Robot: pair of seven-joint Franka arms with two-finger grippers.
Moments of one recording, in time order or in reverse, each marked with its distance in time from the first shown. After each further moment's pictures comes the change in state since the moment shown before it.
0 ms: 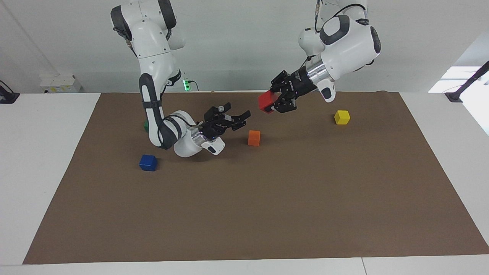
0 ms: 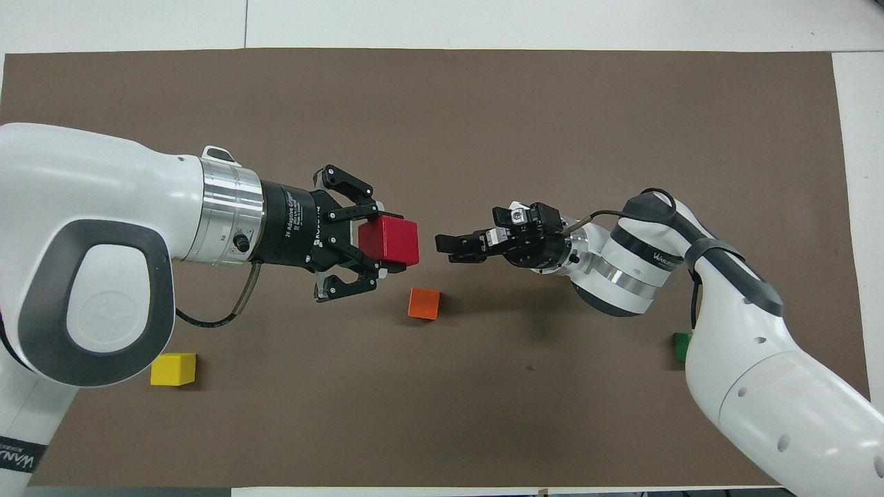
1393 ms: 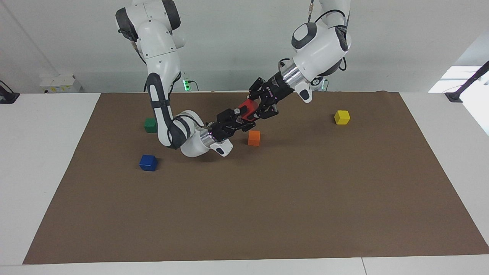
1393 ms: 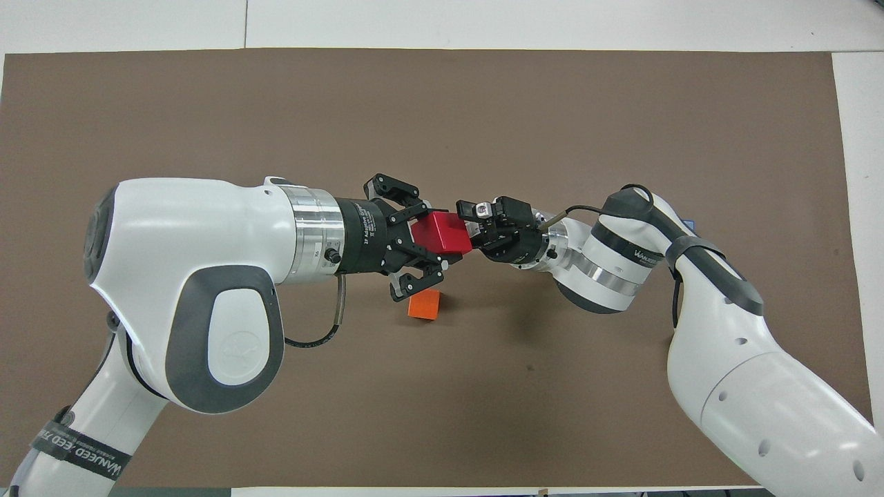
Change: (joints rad) left arm -0.152 0.032 -0.003 -0.069 -0.001 0.306 -0.182; right arm 0.045 0.016 0.000 0.053 0.030 0.104 0.000
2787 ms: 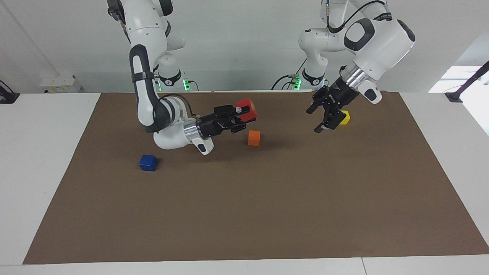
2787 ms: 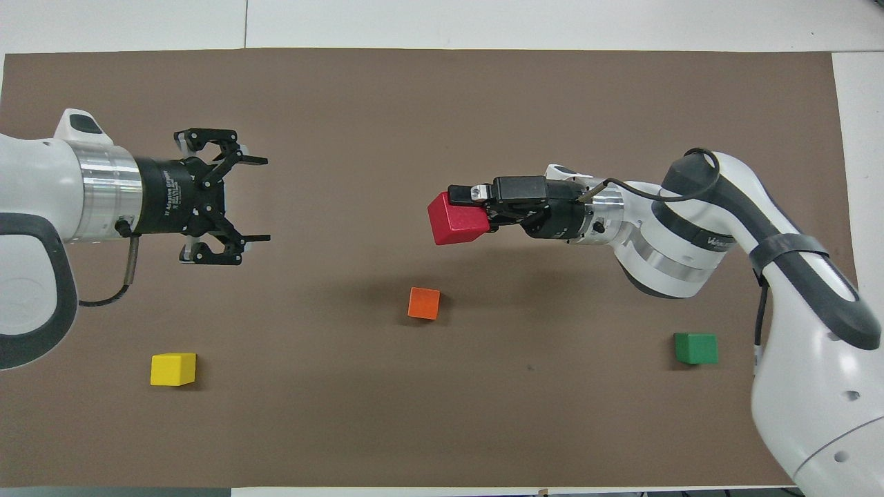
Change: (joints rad) left arm 0.336 -0.061 0.035 0.004 0.321 -0.222 0.507; right arm -0.109 -0.207 -0.009 0.023 -0.328 0.321 0.083
